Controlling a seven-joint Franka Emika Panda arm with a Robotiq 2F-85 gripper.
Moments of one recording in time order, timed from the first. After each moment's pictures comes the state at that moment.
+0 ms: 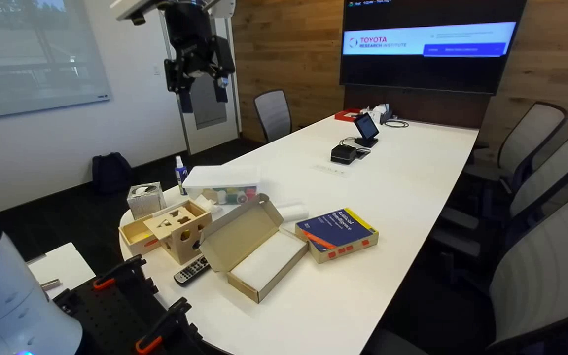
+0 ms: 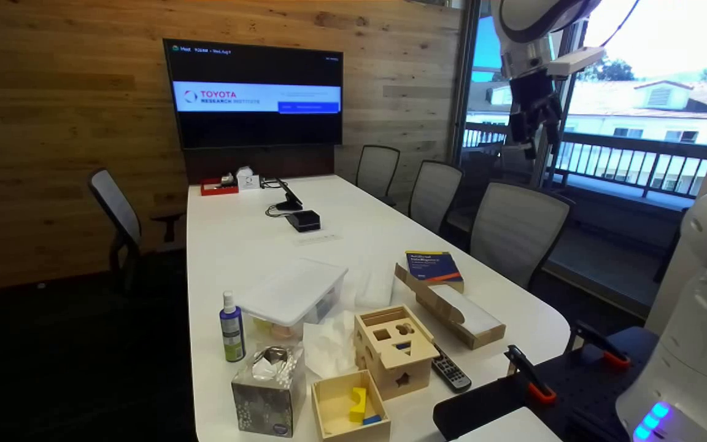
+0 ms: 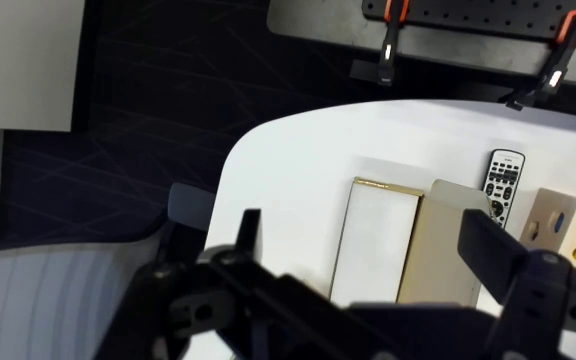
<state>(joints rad) -0.01 -0.45 0.03 -2.32 -0.32 1.67 -0.11</state>
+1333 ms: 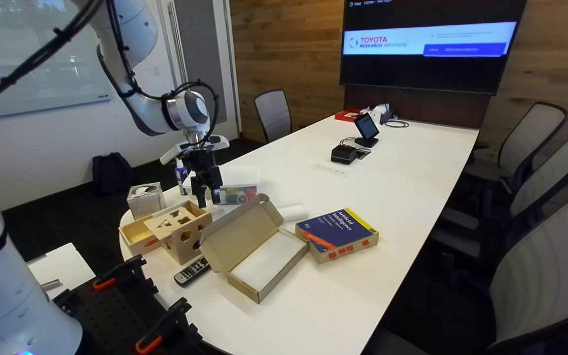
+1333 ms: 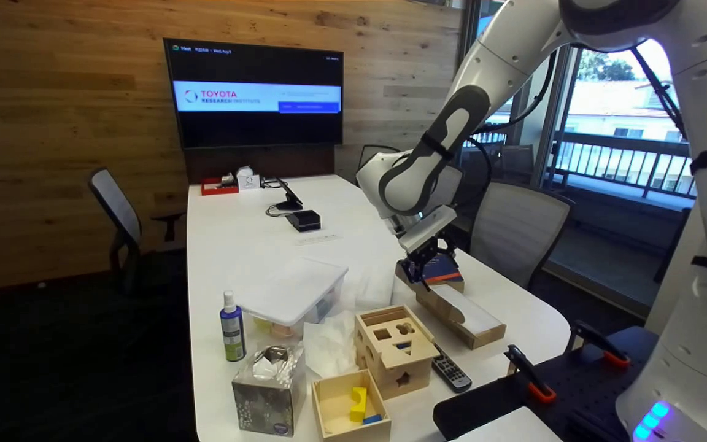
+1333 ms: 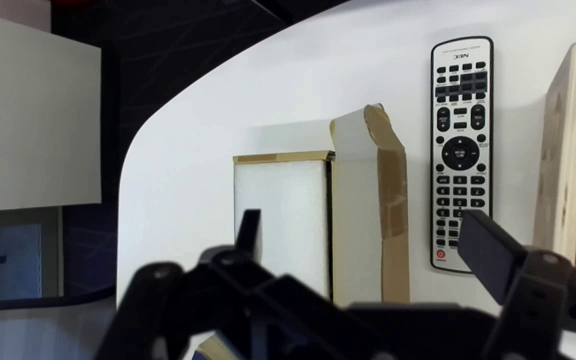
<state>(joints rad) 0.25 0.47 0.12 -2.11 -0.45 2.01 0.75</state>
